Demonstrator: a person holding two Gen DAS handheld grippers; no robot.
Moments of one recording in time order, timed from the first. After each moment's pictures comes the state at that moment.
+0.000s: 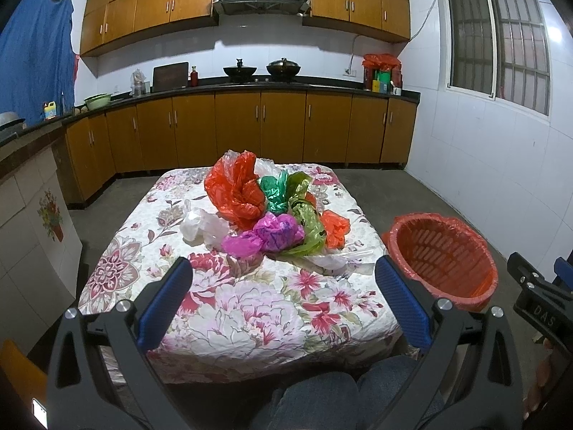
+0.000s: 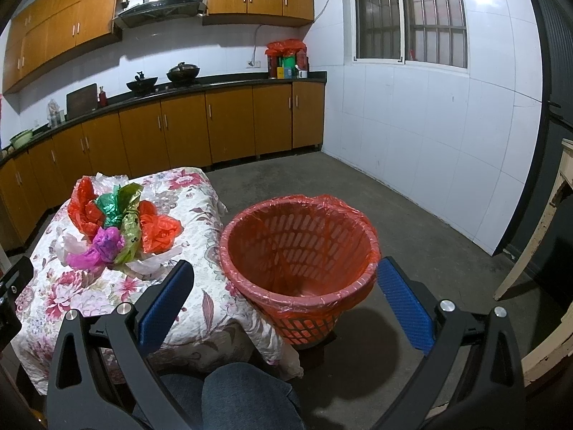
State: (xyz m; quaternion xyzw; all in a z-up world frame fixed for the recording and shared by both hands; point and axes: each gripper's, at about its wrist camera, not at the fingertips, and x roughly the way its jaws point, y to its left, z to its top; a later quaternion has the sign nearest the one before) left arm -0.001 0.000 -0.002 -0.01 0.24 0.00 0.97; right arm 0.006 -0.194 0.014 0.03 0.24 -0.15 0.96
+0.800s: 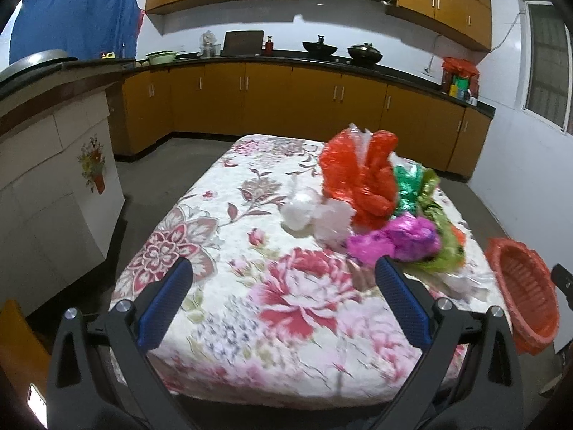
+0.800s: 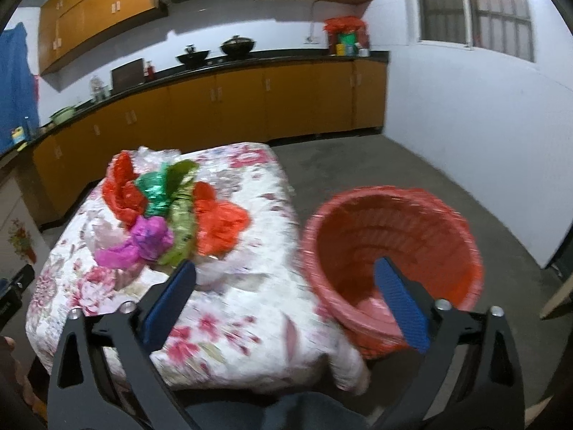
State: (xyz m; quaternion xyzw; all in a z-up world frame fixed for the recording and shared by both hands) left arm 0.064 0.138 -0.048 -0.09 0.29 0.13 0.95; right arm 0.114 -0.138 -0.019 0.03 0.30 -0.01 0.95
